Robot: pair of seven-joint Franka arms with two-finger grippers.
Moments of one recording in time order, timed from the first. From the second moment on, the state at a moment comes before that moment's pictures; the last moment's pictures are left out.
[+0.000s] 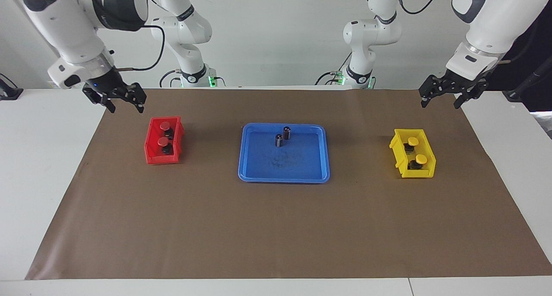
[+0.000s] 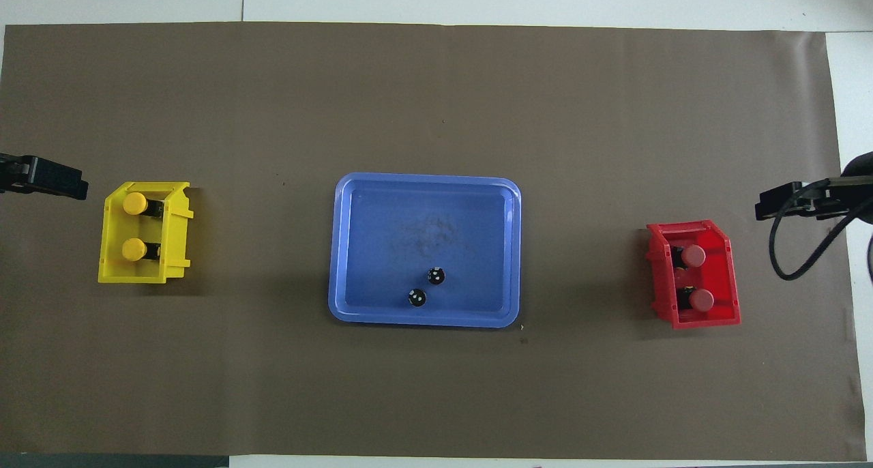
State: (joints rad) left arm -0.04 -0.04 -0.02 -1.63 0.03 1.57 0.10; right arm 0.00 -0.10 -0.06 -1.91 -0.01 1.77 -0.05
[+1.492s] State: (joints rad) left arm -0.03 -0.06 -0.02 -1.63 0.03 1.51 0.09; right arm 0.00 -0.07 -0.06 -2.32 0.00 2.21 -0.09
